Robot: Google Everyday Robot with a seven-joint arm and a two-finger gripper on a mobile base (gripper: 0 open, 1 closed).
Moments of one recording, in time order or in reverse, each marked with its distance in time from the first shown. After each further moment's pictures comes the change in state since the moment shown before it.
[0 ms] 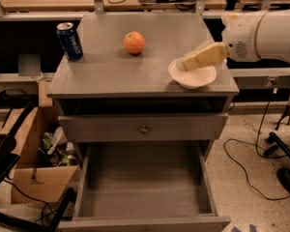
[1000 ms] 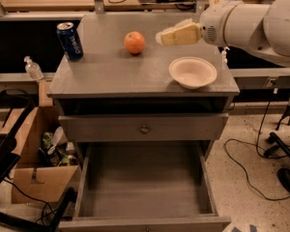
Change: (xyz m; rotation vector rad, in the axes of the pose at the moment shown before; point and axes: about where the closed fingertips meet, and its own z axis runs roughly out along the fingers) arm -0.043 -0.036 0.054 0.138 -0.170 0.057
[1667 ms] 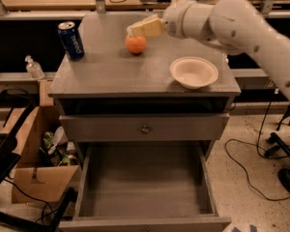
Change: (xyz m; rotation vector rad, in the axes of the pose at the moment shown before) arm -0.004 0.011 0.126 -0.092 -0.089 0.008
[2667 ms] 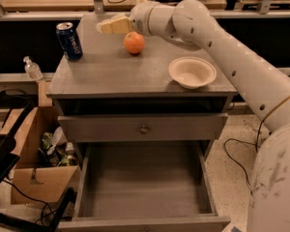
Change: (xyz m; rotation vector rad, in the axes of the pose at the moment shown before) arm -0.016 0.049 0.098 -0.150 -0.099 0.058
